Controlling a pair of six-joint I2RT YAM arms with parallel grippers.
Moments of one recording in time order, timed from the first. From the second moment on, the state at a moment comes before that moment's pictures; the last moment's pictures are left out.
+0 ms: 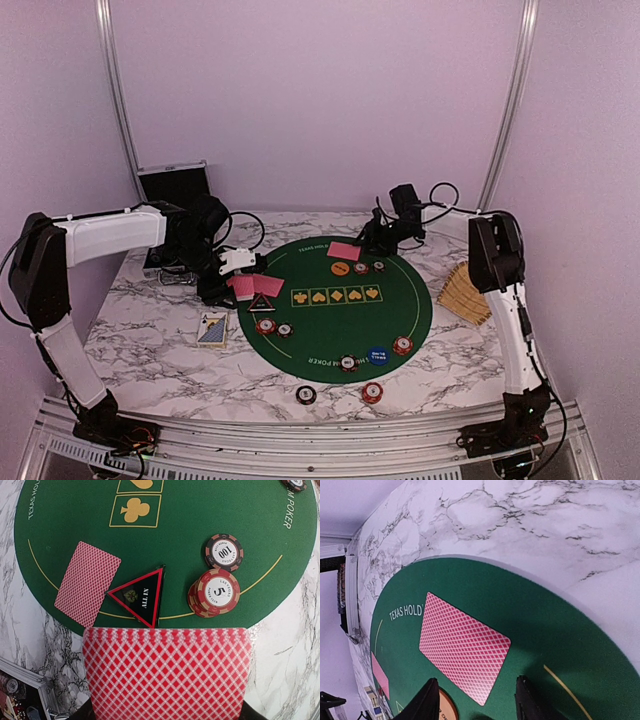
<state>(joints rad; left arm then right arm) -0.52 1.74 1.31 -0.81 0.22 0.82 0.30 2.52 2.08 -0.49 -0.54 0.53</state>
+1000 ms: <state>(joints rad) -0.52 1.74 1.31 -0.81 0.22 0.80 0.65 2.07 1.39 0.09 -0.72 0.80</state>
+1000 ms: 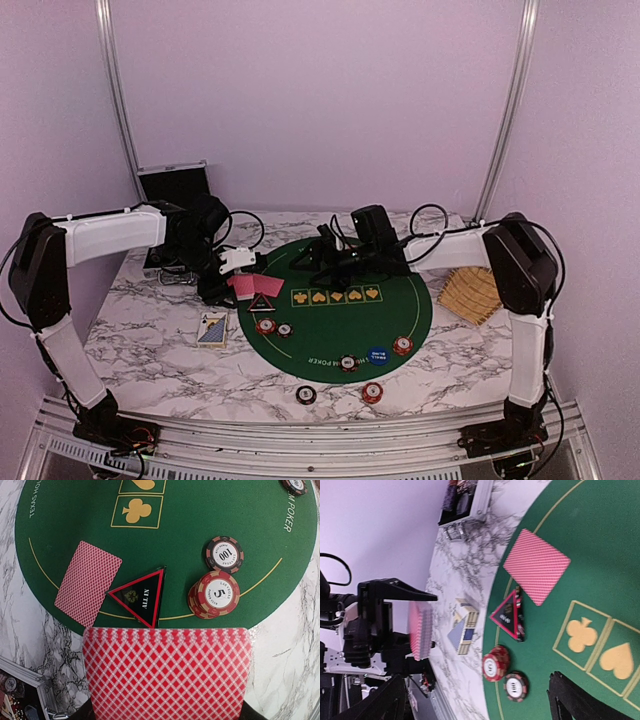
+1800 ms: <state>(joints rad) -0.52 1.74 1.34 -0.82 0.23 0.79 0.76 2.23 1.44 0.41 -0.86 1.06</state>
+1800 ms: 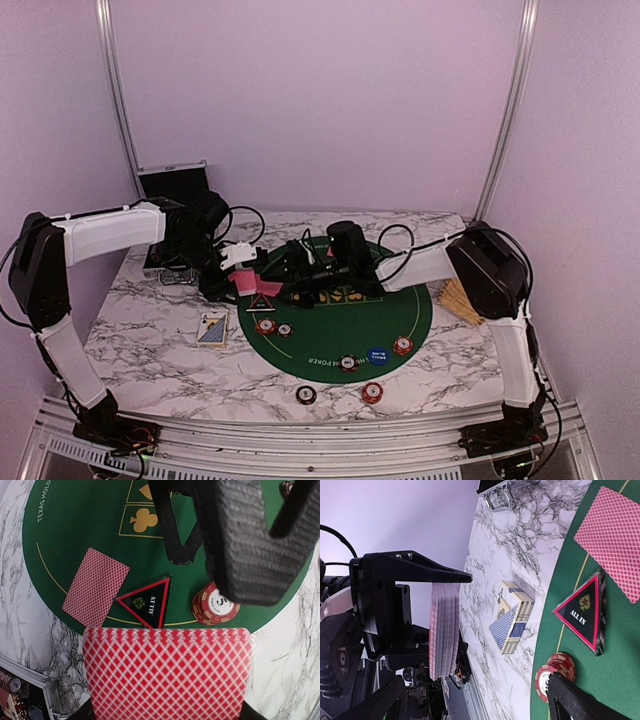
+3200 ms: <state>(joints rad) -0.56 1.76 1.37 -0.82 0.26 0.74 0.82 2.43 1.70 0.49 -0.89 1.20</state>
